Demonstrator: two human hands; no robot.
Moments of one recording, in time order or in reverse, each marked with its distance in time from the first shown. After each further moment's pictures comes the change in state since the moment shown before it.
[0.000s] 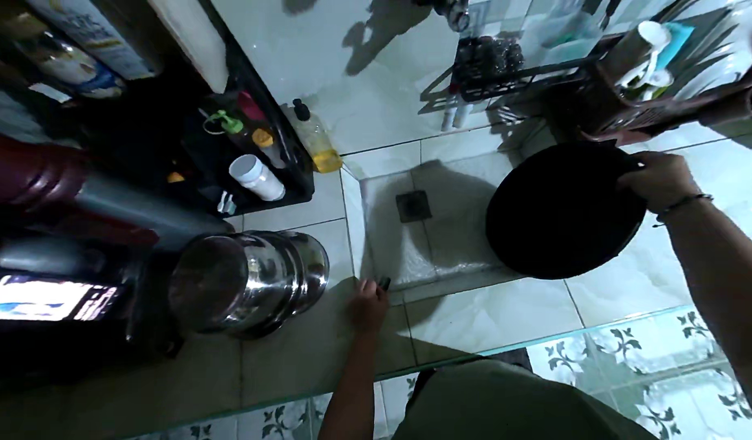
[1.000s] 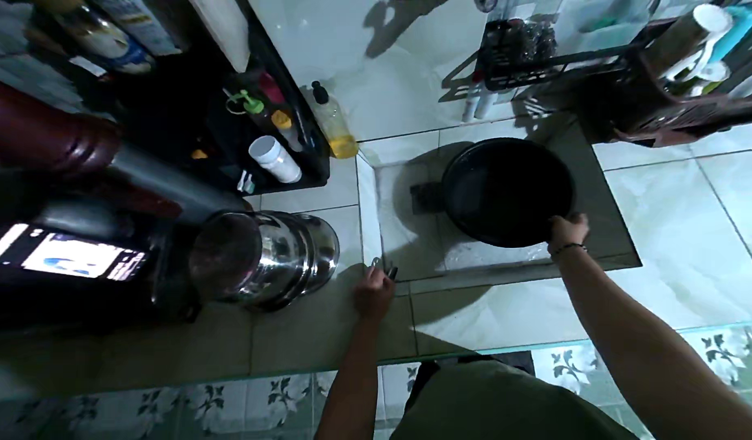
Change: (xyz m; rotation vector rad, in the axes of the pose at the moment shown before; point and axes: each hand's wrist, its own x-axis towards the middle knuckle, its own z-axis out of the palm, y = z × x) left_hand -0.002 -0.009 0.015 -0.013 0.147 0.076; right_hand -0.034 0.030 0.184 0.644 0.132 0.346
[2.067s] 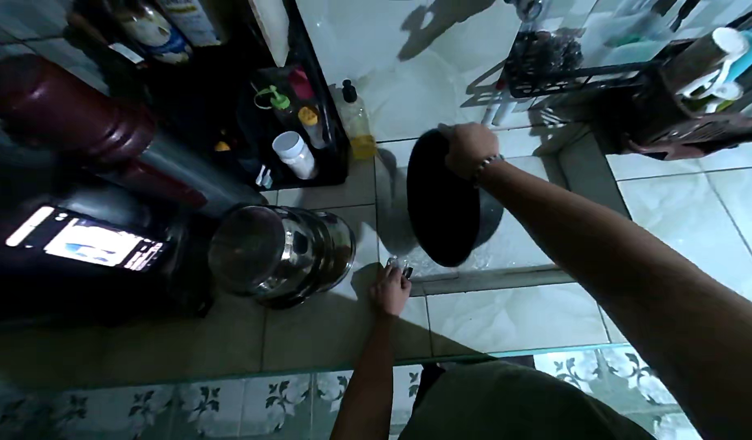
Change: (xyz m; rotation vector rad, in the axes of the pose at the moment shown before) left_hand 0.009 0.004 -0.016 -0.045 -0.331 -0.167; right_hand -0.174 -0.230 0.170 -1.138 -0.583 -0.845
